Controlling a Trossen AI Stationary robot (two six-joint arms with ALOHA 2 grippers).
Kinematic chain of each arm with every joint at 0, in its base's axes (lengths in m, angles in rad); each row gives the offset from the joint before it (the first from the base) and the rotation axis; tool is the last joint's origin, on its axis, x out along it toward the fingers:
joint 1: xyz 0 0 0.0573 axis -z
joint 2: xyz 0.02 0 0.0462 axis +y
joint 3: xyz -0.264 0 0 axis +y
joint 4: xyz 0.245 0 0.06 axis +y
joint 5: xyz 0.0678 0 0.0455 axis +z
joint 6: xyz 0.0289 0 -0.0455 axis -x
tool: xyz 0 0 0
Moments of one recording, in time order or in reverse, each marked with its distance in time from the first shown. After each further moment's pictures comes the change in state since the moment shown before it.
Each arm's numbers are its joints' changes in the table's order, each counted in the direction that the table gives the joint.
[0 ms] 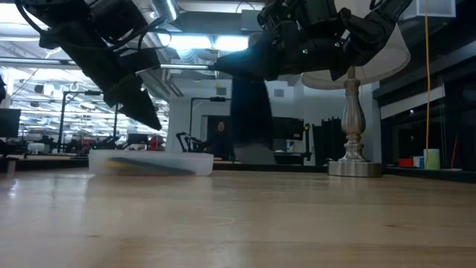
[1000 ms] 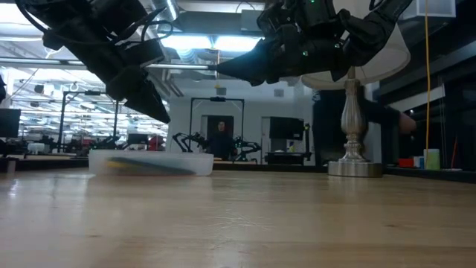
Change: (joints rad) left arm 0.000 0.000 0.000 -0.093 -0.071 -0.077; right arm 0.003 0.000 0.000 0.026 0.000 0.000
